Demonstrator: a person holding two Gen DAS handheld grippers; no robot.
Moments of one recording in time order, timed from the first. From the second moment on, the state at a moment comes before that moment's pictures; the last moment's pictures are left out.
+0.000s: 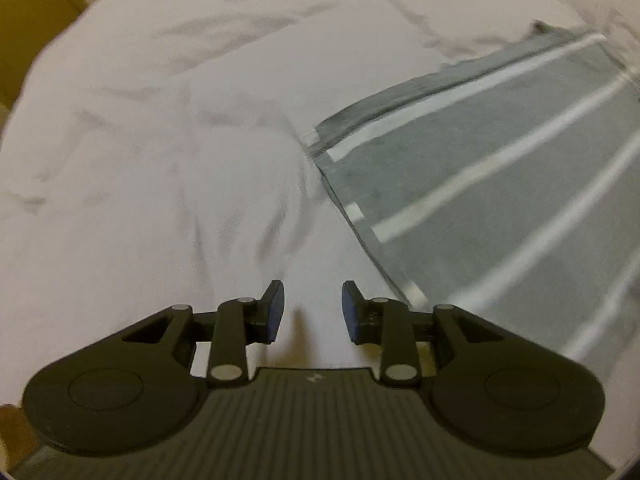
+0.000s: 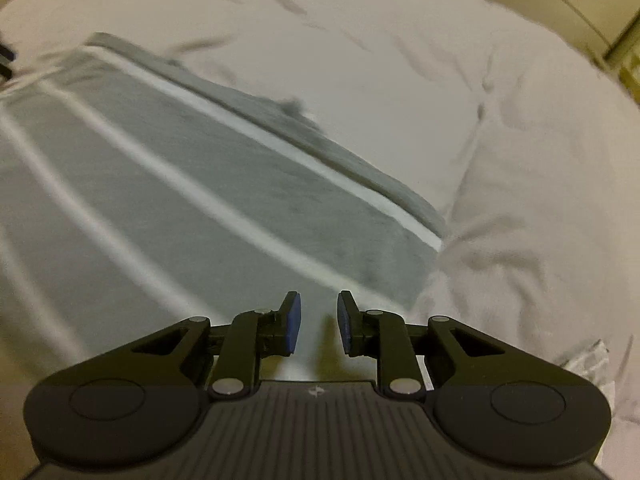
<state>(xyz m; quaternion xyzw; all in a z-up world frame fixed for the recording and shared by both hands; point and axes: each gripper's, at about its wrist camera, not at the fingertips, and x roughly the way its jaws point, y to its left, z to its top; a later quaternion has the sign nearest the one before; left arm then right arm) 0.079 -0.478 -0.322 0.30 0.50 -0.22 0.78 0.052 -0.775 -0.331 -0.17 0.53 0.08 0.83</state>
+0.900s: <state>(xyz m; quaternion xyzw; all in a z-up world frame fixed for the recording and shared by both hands) -0.117 -0.525 -0.402 0.64 0.26 -0.33 0.65 -0.077 -0.719 -0.394 -0.50 0.44 0.12 0.73</state>
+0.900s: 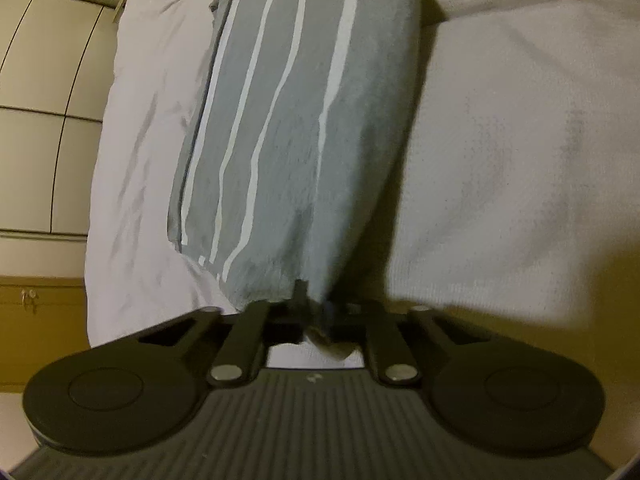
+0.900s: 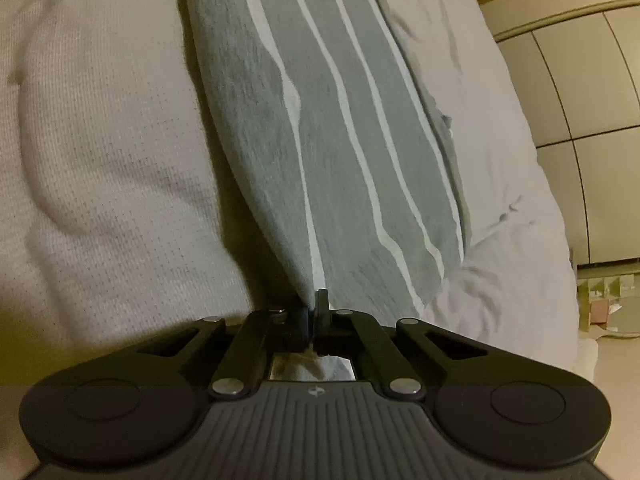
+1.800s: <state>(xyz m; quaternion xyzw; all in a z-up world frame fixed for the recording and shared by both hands) -0.239 -0.498 -0.393 0.61 0.31 -0.37 0.62 -0.187 -0.708 -0.401 -0.49 0.50 0.10 0.71</state>
